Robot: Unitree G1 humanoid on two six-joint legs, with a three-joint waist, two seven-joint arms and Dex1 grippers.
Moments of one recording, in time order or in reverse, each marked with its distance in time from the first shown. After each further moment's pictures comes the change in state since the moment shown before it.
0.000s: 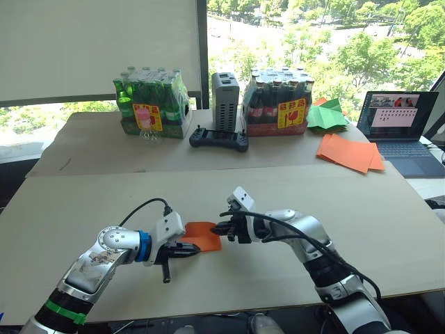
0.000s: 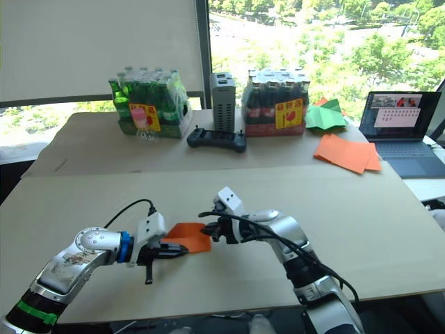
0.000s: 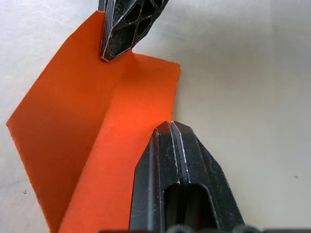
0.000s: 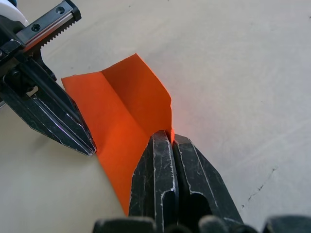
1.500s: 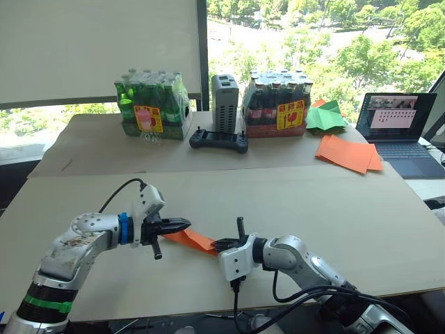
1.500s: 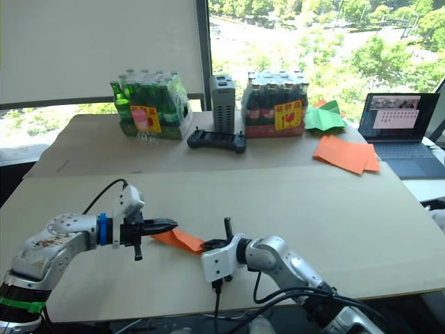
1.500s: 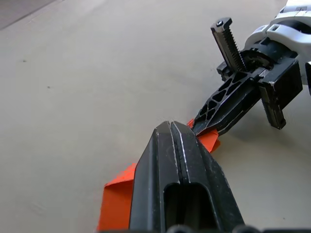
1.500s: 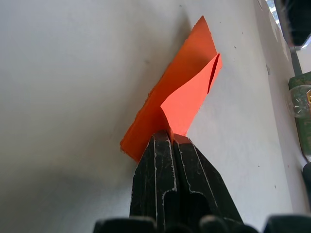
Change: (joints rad) left arm -0.041 -0.009 0.149 0.016 -0.151 0.106 0.065; right arm 0.189 -0.214 0.306 -0.076 -0.785 -1.087 -0.178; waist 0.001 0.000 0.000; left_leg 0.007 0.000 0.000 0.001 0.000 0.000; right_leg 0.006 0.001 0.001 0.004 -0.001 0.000
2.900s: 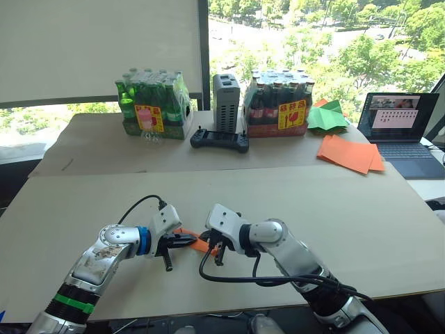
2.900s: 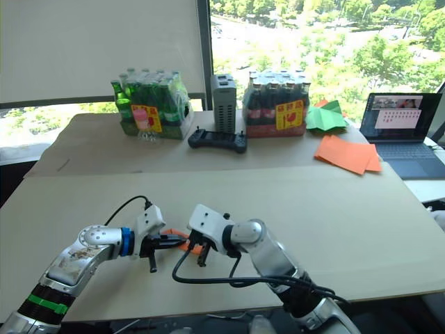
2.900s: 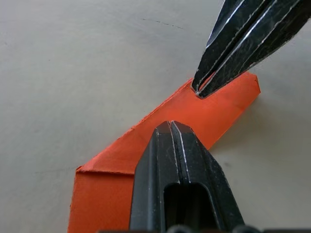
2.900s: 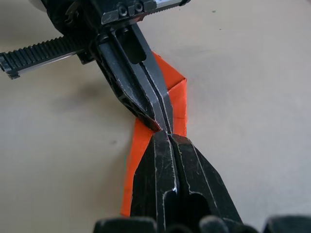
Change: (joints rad) left arm -0.003 -0.054 -0.127 0.142 0.165 -0.166 0.002; right arm -0.096 0.228 -0.065 -0.192 0.437 0.930 0.123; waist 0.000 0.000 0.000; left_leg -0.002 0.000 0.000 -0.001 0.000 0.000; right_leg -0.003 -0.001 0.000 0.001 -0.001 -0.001
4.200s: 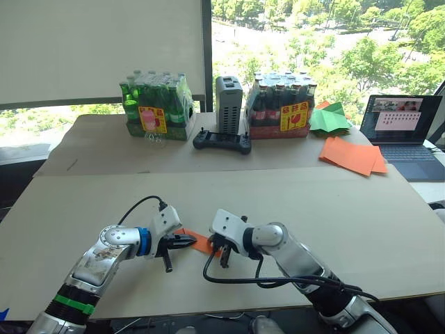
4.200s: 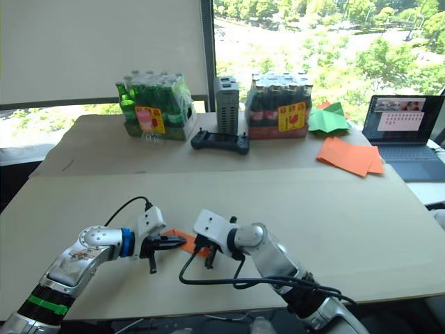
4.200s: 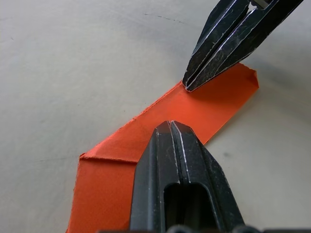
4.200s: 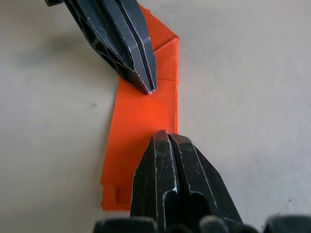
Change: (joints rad) left arm 0.003 0.002 -0.007 0.001 0.014 -0.006 0.001; right arm 0.010 -0.080 0.036 0.026 -0.023 0.019 -0.036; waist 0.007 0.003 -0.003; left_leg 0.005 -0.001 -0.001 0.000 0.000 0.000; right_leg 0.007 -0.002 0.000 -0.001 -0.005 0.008
